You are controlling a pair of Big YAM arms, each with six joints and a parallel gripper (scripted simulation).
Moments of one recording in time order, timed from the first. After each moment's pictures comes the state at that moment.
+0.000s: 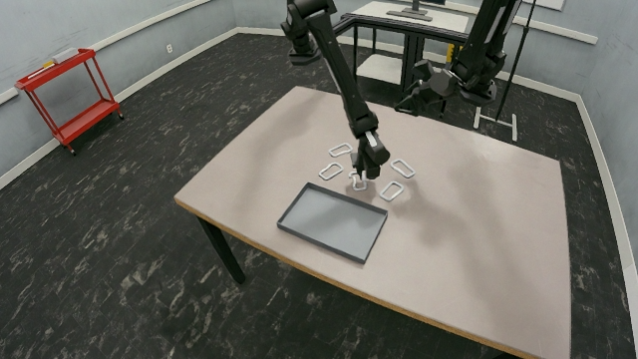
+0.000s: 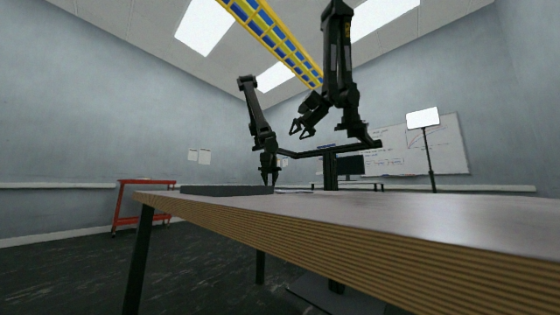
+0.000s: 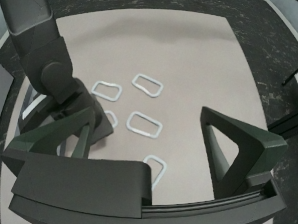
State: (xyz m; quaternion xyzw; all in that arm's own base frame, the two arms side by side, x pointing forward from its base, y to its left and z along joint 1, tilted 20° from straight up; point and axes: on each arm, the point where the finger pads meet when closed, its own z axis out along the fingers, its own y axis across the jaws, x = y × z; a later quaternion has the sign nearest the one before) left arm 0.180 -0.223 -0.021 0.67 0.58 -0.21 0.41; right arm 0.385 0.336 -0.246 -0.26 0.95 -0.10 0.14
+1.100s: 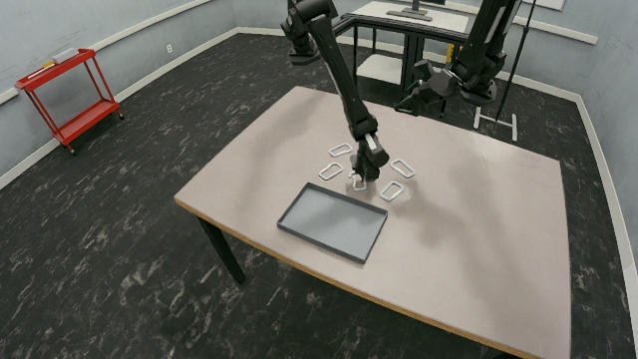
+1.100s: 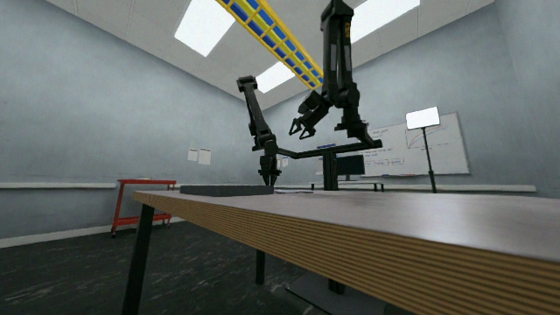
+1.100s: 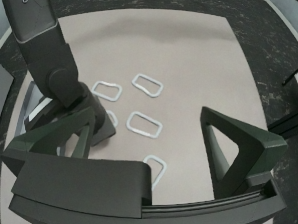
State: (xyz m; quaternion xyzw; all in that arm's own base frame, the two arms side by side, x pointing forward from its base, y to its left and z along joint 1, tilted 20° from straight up) left arm 0.180 -0.223 -0.021 0.67 0.58 -0.21 0.41; right arm 0.386 0.333 -0.258 -0.25 0.95 -0.10 0.14
